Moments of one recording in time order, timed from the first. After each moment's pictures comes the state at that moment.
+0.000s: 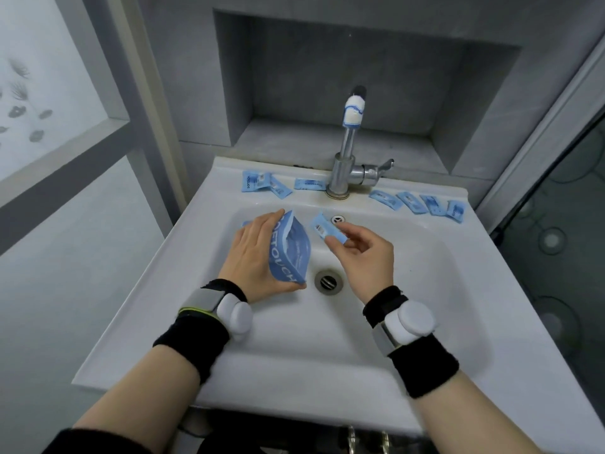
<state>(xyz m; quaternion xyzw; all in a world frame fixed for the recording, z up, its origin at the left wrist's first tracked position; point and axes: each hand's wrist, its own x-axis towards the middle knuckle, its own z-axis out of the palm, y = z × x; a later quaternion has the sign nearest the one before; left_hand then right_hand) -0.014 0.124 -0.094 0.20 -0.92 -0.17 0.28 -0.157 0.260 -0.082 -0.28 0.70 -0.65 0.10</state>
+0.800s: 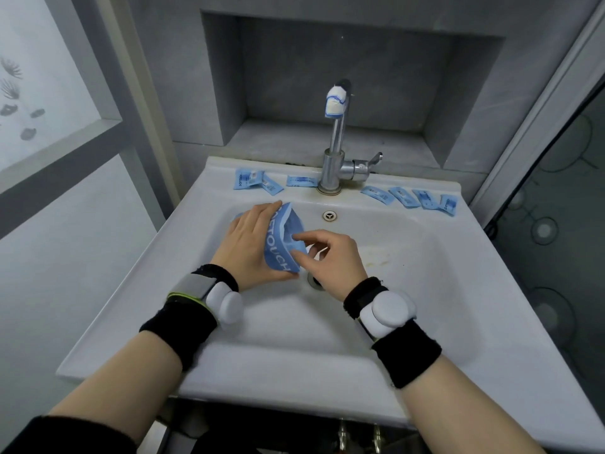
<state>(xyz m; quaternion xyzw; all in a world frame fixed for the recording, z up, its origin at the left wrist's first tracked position) -0.024 0.128 -0.083 0.20 -0.94 -0.12 0.24 -0.142 0.263 -0.079 -0.46 0.71 -0.51 0.13</state>
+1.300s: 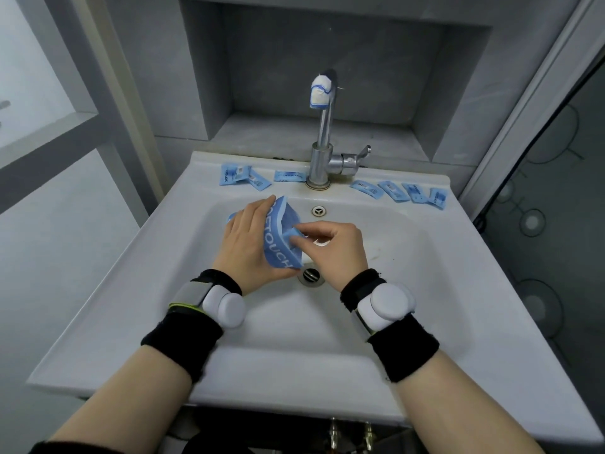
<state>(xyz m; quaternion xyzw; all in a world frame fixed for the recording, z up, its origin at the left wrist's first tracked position) -0.039 0.146 -0.090 0.21 -0.92 -0.15 0.30 -0.155 0.268 -0.076 -0.40 0.72 -0.56 0.13</state>
